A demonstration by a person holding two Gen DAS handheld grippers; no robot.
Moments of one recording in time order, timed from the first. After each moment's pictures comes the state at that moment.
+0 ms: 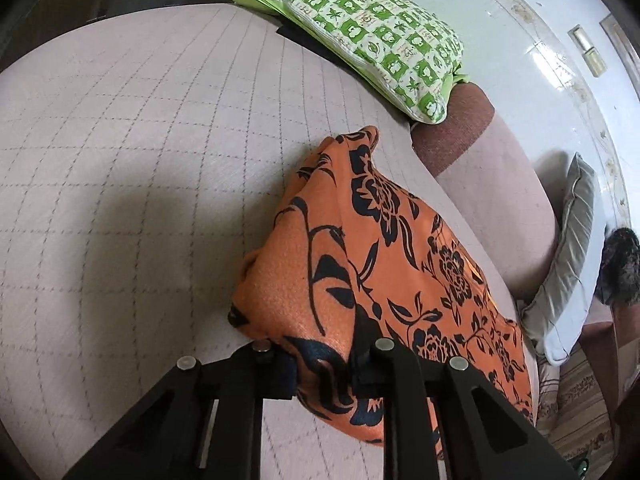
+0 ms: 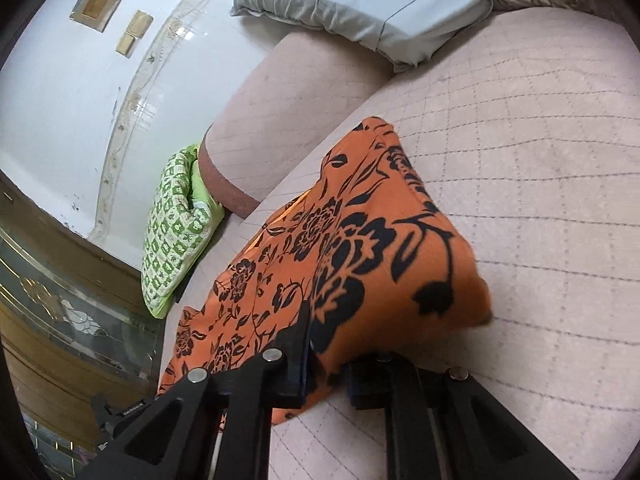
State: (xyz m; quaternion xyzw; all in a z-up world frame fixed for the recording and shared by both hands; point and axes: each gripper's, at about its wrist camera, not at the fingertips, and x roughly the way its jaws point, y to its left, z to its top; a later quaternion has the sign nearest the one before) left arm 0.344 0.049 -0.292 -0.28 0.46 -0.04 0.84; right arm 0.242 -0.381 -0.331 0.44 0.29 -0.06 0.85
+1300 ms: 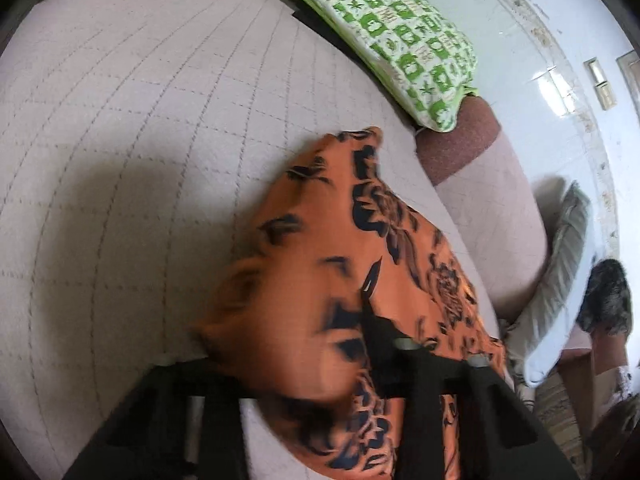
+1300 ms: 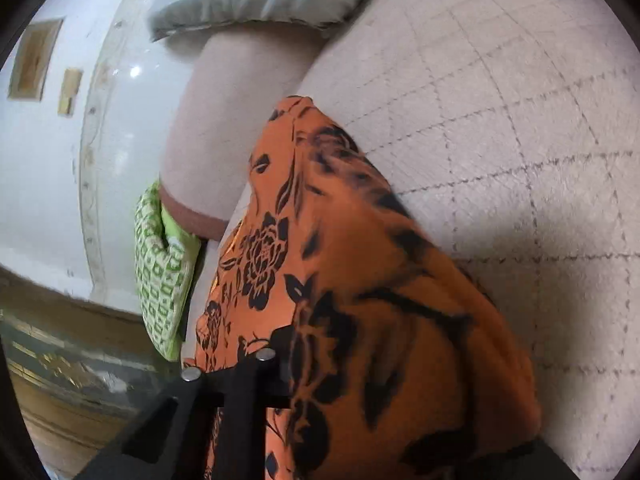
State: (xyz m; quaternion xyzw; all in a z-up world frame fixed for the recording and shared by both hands) left arm 0.374 0.056 -0.320 -0.34 0.46 -0.05 0.82; right arm 0.292 -0.424 -0.396 0.56 0.29 -0.08 0.78
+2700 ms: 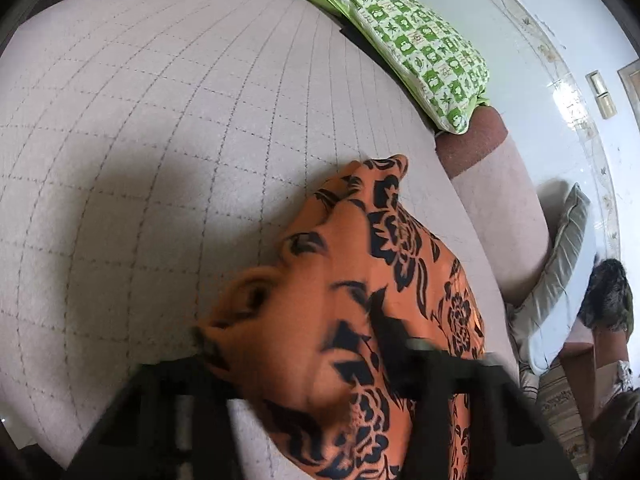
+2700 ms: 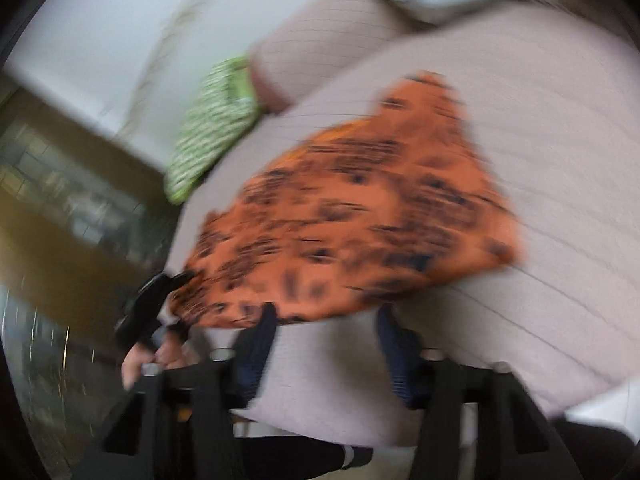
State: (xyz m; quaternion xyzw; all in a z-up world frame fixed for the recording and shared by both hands) left arm 0.265 0.071 -0.311 -0.35 0.46 -0.01 0.82; right arm 0.089 -0.314 -0.303 0.35 0.39 0.05 0.85
